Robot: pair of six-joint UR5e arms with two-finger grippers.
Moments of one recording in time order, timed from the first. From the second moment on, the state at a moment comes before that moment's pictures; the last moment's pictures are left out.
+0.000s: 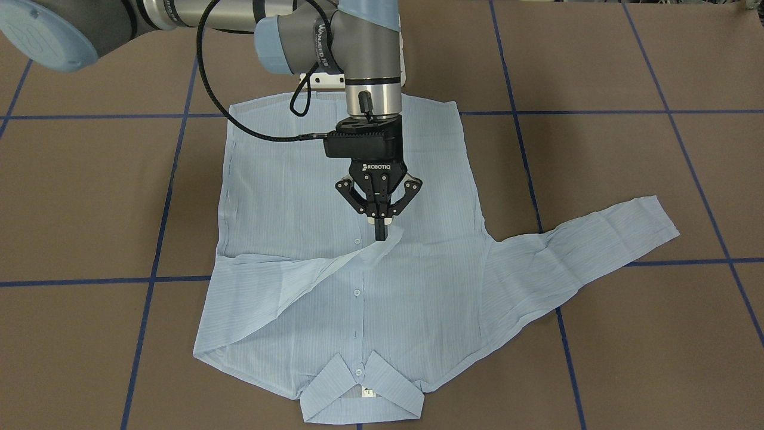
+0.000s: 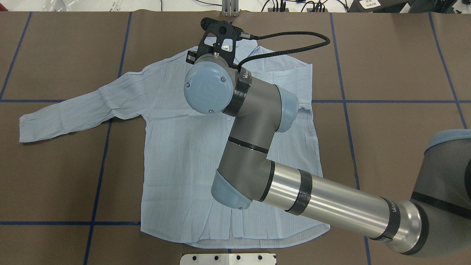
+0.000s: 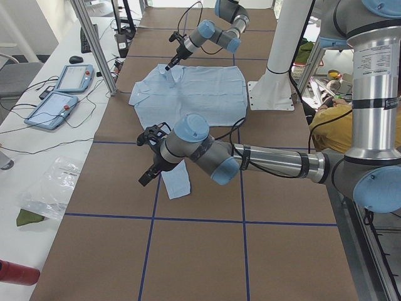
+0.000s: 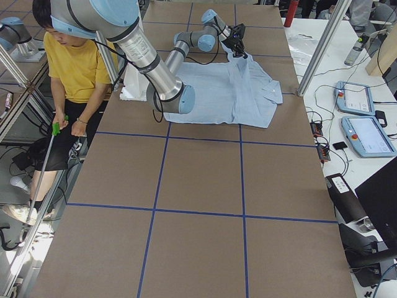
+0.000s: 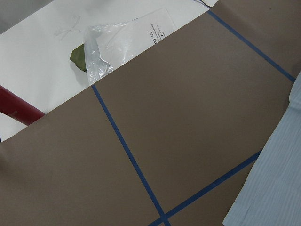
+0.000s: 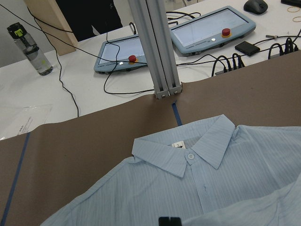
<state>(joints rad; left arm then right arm) -1.57 -1.48 -1.77 -2.18 -2.26 0.08 0.48 -0.60 1.47 -1.42 1.17 1.47</state>
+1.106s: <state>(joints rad) -1.57 -1.48 -1.76 -2.19 -2.26 0.08 0.57 -0.34 1.18 -1.44 1.40 1.50</state>
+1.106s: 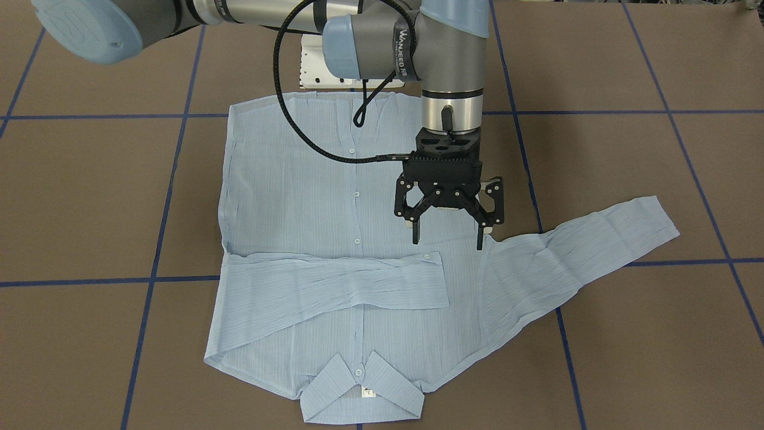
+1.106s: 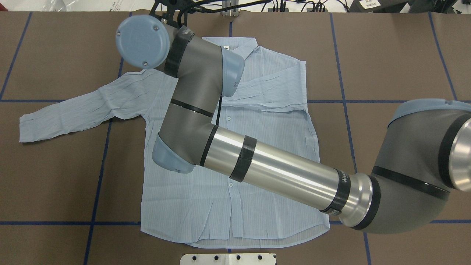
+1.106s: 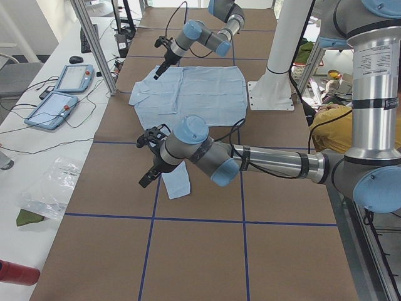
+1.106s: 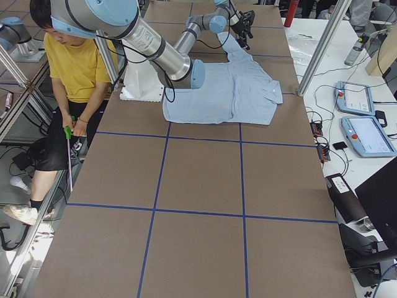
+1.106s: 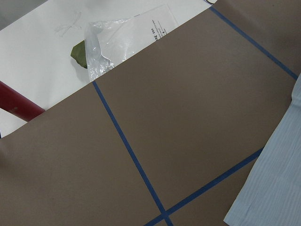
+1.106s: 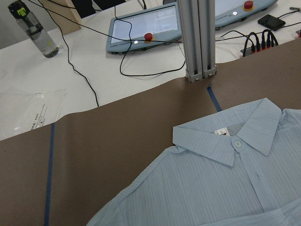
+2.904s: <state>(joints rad) -1.14 -1.45 -1.30 -3.08 -2.07 -0.70 1.07 -1.43 1.83 -1.06 2.10 0.71</state>
